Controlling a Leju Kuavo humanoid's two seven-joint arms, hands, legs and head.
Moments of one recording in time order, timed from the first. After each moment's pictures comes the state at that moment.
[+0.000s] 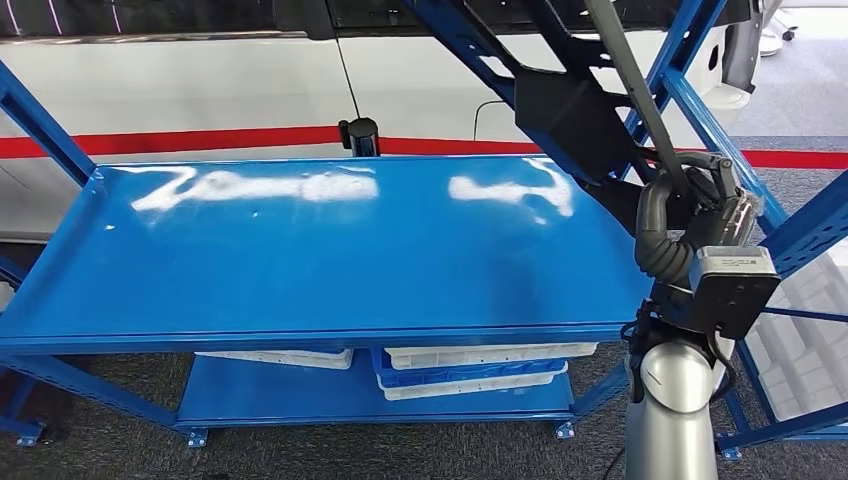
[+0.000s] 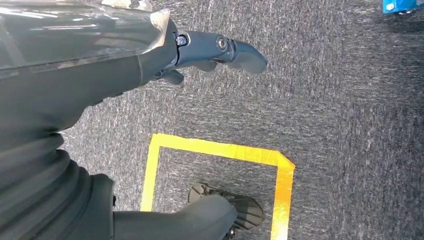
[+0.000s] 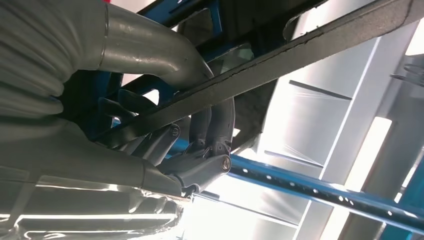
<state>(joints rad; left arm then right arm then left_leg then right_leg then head) -0.09 -0.20 0.98 -0.19 -0.65 0.26 -0.34 -0.34 0.09 0.32 -1.66 0.44 -0.29 -0.34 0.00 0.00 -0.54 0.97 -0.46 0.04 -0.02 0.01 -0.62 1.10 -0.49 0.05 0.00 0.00</state>
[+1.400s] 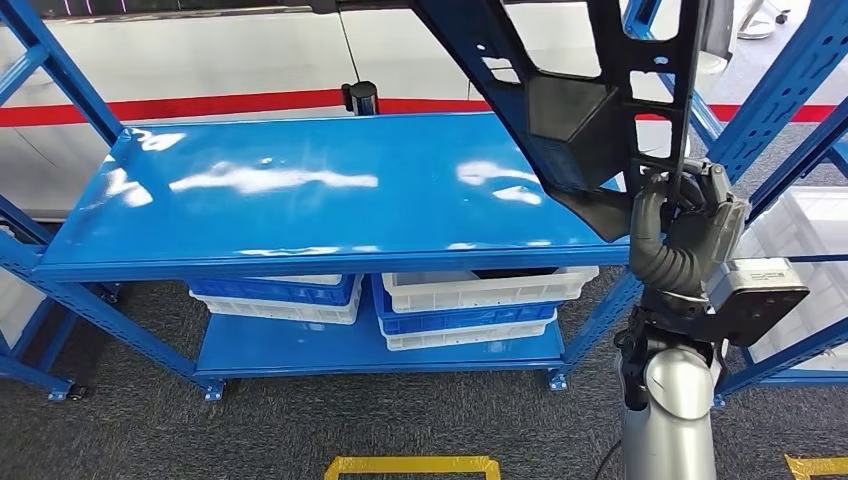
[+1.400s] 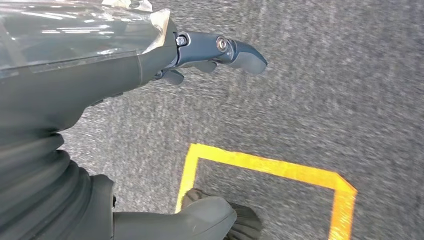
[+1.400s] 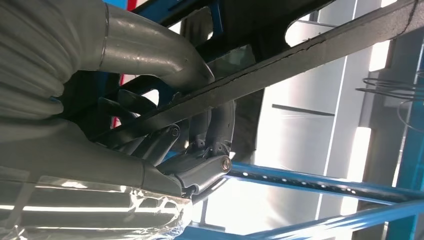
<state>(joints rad) -0.09 -0.20 1.00 -0.19 -0.65 0.31 -0.33 -0.29 0.08 0.33 -1.70 0.27 -0.21 -0.37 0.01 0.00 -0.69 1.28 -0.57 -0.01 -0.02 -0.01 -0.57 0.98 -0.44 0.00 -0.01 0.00</state>
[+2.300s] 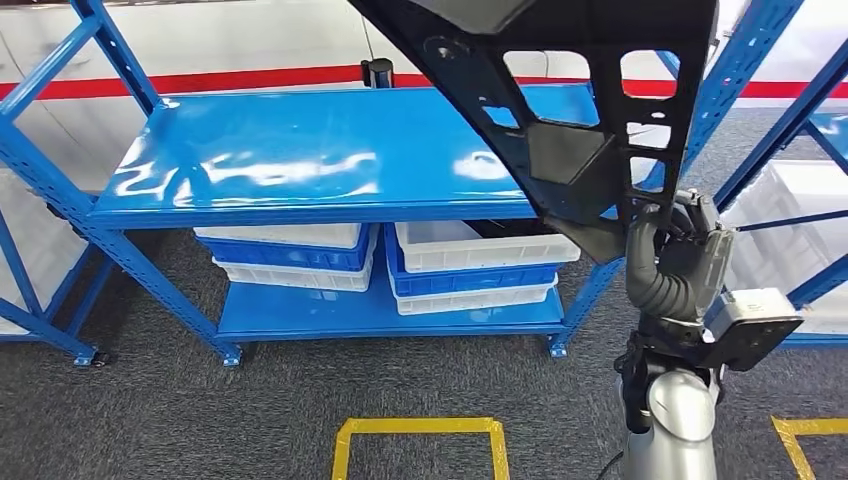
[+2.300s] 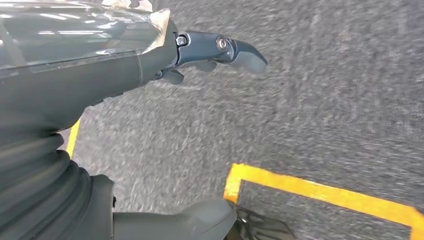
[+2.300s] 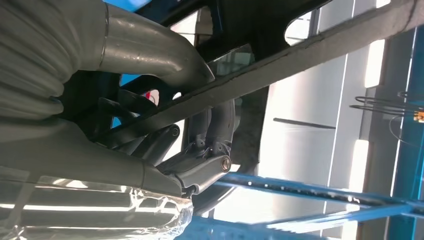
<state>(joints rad) -0.09 -0.21 1.00 -0.19 -0.65 0.35 -0.29 -0.21 0.07 0.32 -1.70 0.20 -0.16 -0.42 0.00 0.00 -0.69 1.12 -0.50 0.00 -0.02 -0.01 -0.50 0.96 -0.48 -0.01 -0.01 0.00</state>
